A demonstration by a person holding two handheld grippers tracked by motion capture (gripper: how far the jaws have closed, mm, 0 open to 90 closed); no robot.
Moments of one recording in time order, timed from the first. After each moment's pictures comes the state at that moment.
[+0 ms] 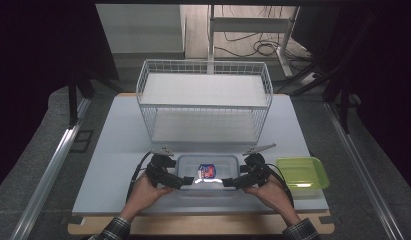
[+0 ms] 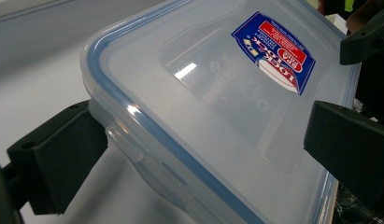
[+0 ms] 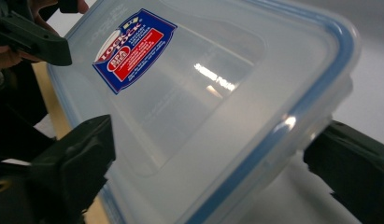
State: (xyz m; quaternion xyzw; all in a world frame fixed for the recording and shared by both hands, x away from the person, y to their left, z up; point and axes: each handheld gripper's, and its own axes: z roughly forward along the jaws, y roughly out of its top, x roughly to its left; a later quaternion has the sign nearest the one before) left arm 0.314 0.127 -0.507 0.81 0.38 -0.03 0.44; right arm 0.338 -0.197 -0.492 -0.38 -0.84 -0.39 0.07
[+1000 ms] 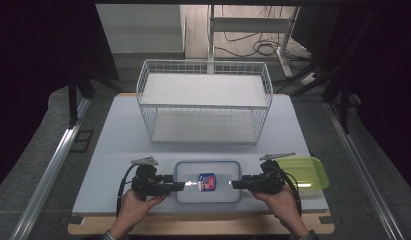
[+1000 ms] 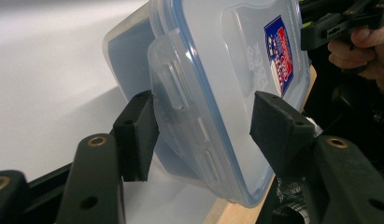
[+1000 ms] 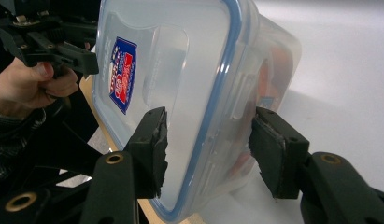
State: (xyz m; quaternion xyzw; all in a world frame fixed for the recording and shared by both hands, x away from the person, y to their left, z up) left arm 0.272 0.154 -0.505 0.76 0.43 -0.07 0.48; right arm 0.311 -0.231 -0.484 -0.42 -0.79 -0.44 0.12
